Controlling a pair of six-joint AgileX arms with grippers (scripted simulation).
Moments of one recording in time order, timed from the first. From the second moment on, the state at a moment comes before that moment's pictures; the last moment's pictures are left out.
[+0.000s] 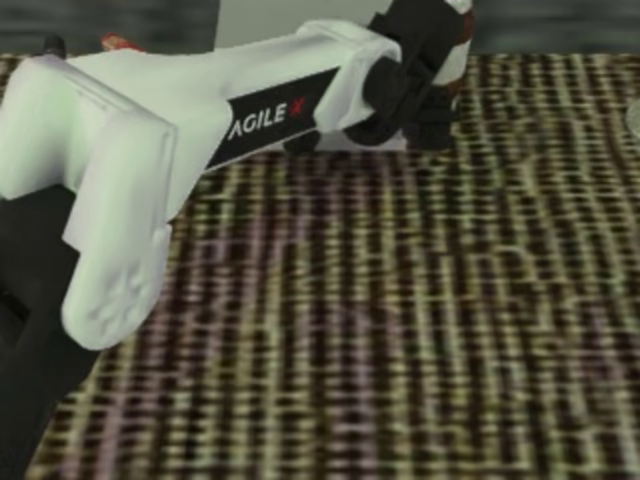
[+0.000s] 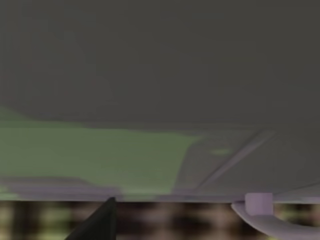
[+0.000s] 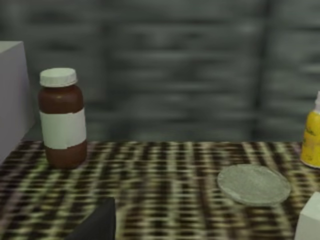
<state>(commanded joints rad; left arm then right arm) -0.65 2.47 2.10 -0.59 -0.39 -0.55 0.00 0.00 0.00 0.00 0.00 0.00</state>
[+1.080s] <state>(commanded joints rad) -0.65 2.47 2.10 -0.59 -0.39 -0.55 0.00 0.00 0.00 0.00 0.00 0.00</state>
